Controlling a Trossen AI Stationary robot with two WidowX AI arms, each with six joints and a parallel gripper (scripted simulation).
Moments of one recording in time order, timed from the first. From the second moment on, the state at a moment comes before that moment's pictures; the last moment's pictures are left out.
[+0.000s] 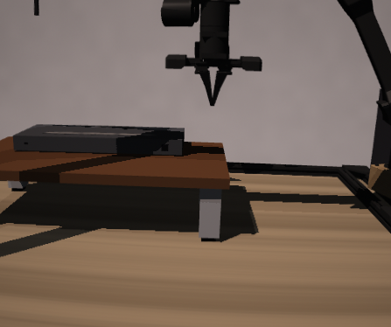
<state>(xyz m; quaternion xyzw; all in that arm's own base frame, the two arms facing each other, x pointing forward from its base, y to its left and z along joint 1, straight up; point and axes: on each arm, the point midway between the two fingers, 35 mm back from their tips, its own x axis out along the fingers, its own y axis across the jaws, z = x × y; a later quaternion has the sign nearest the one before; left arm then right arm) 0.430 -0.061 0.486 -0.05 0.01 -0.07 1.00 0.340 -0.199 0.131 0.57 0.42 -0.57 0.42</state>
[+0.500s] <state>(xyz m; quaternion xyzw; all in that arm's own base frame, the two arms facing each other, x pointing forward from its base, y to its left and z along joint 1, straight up) 0.381 -0.054 0.593 -0.05 -0.18 -0.08 0.98 0.340 -0.199 0.131 0.57 0.42 -0.57 0.42</state>
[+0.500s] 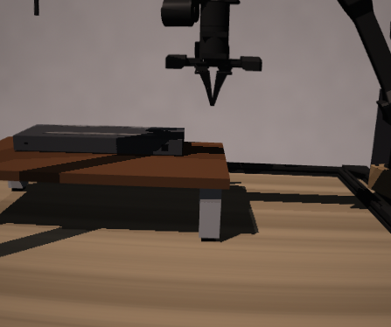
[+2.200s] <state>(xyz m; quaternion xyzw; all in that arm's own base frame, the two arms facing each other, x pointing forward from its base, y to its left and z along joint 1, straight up) 0.069 -0.010 0.794 -0.05 -0.69 -0.06 0.72 0.340 -0.199 0.131 0.57 0.42 -0.57 0.42</state>
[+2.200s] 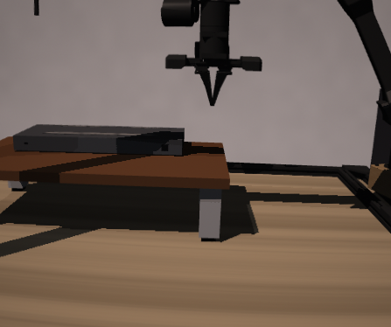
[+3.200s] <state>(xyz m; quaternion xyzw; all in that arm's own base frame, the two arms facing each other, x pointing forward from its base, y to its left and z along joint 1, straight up) 0.021 0.002 0.803 0.04 -0.75 0.03 0.66 0.340 -0.199 0.131 0.57 0.42 -0.57 0.42</state>
